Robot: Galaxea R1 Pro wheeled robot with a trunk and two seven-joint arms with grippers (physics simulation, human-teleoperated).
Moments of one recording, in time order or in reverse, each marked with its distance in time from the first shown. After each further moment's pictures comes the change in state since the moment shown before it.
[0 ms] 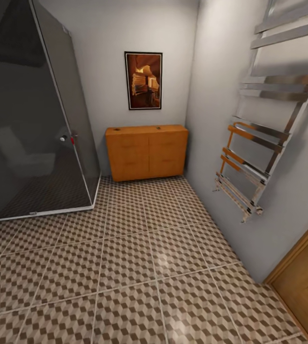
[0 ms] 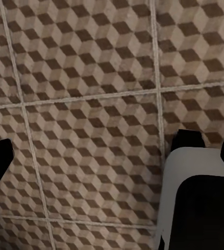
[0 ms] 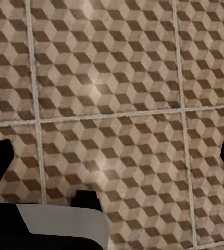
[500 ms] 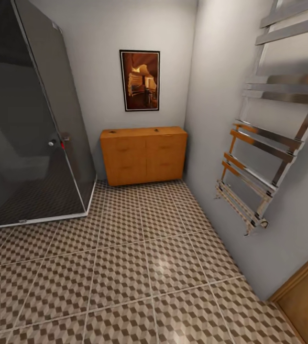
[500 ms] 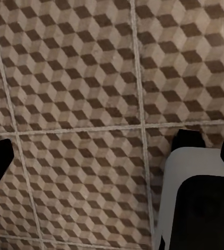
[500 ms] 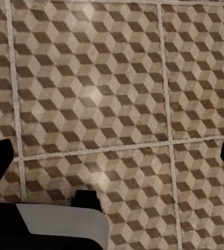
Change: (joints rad) left arm 0.000 0.001 0.000 0.000 0.000 0.000 0.000; right arm 0.000 0.000 0.000 0.000 0.000 0.000 0.000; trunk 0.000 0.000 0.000
